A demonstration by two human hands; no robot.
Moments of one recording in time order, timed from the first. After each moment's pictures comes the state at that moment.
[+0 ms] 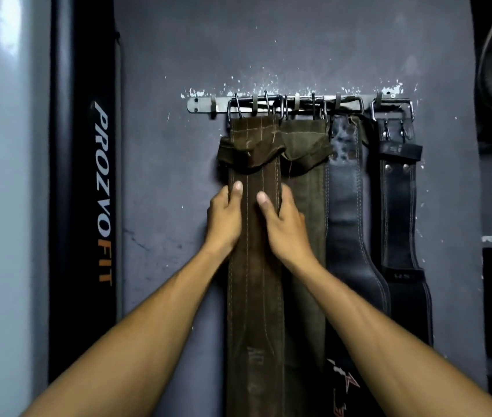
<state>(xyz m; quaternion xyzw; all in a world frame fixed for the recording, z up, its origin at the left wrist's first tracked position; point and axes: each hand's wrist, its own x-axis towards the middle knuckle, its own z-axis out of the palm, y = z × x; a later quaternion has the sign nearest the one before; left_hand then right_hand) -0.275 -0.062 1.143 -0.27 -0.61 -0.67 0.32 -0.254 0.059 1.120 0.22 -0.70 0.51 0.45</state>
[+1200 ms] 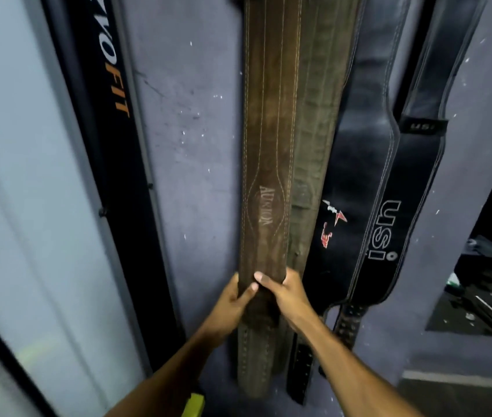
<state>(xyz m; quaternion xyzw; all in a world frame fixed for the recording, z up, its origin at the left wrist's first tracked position) -0.152 -0.079 0.723 -0.12 -0.69 -0.71 0.04 -0.161 0.070 0.747 0.12 -0.67 0.73 0.08</state>
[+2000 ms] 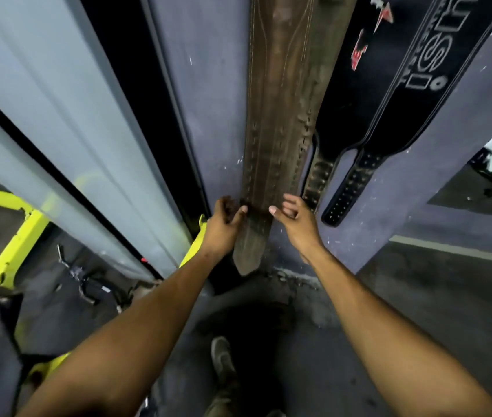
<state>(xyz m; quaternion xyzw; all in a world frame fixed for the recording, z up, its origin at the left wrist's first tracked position) -0.003 -0.069 0.589 0.14 -0.81 -0.57 0.06 -0.043 0.113 0.591 -0.02 -0.77 0.64 -0.08</state>
